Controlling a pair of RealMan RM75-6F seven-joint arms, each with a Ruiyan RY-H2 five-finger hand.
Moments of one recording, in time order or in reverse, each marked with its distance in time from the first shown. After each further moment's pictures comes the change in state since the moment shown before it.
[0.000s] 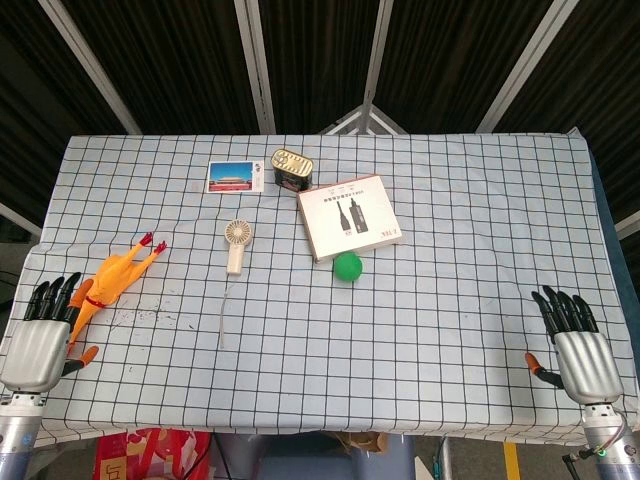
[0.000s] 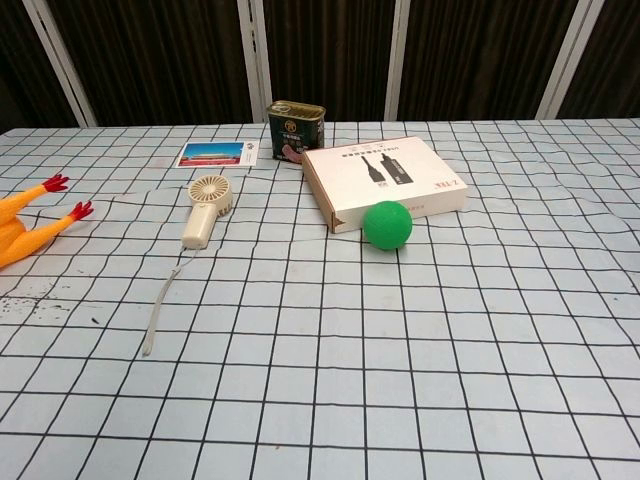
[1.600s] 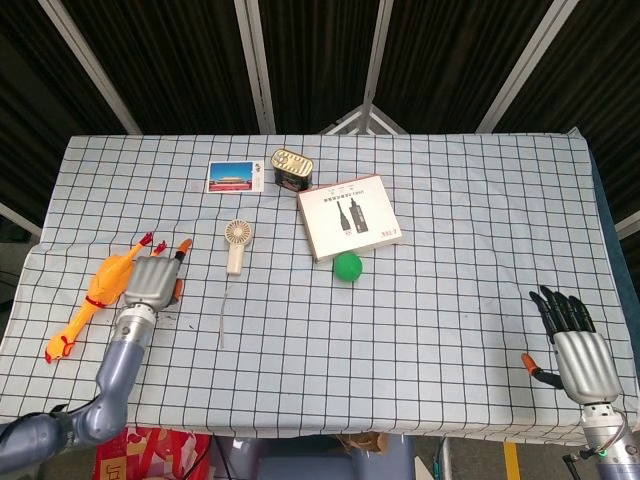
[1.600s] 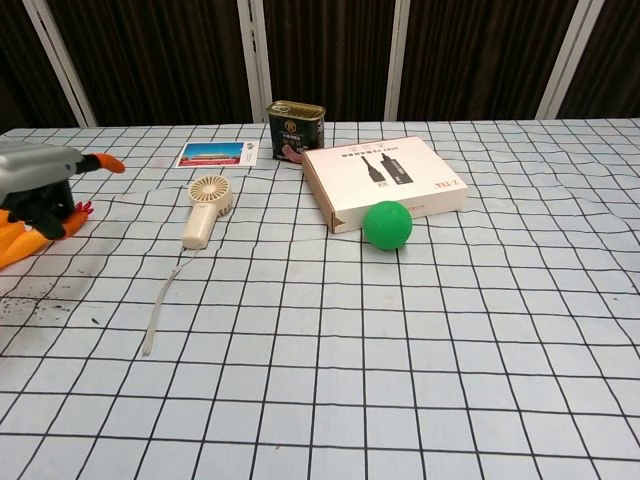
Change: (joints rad) left arm -0.510 -0.255 -0.260 -0.006 -0.815 -0.435 0.599; right arm 0.005 0.016 -0.003 -0.018 -0.002 -0.017 0.062
